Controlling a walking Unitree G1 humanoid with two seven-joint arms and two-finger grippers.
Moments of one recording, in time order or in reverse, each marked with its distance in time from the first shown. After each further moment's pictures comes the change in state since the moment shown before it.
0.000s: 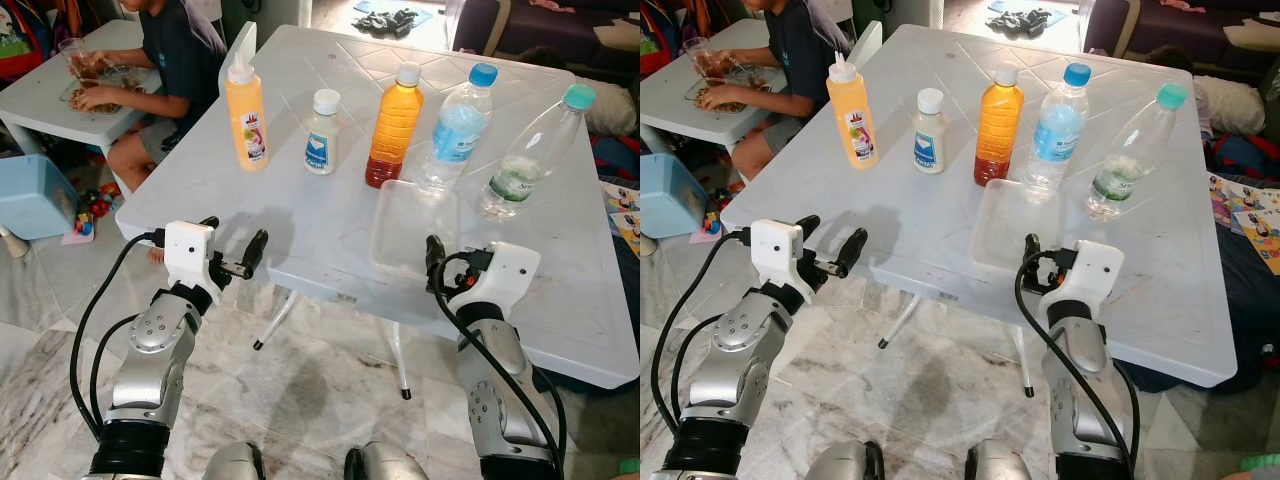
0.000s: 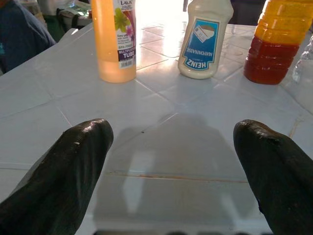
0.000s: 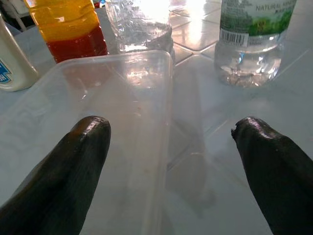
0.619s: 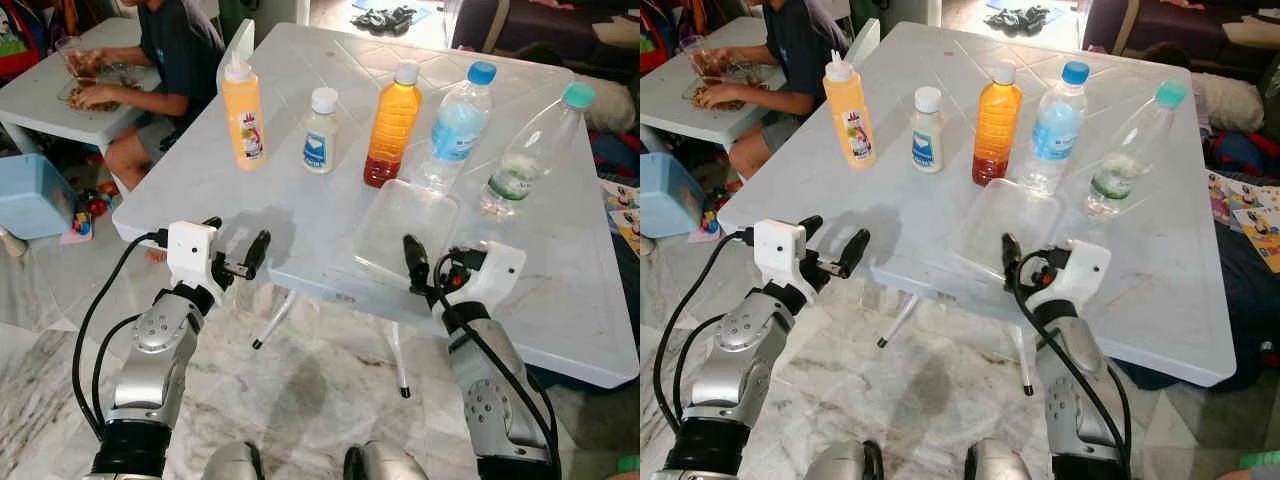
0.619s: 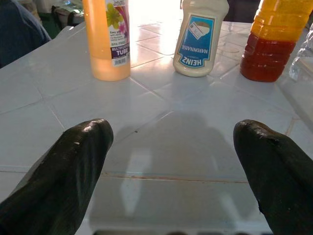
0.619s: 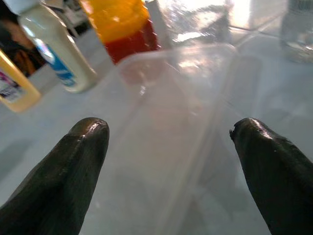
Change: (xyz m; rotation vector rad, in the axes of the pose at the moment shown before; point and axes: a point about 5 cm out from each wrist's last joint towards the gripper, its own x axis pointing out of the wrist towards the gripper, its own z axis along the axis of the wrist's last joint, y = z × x) left arm 0.001 -0.003 0.000 0.001 0.002 -0.009; right arm -0.002 0.018 0.002 0.161 0.036 0.192
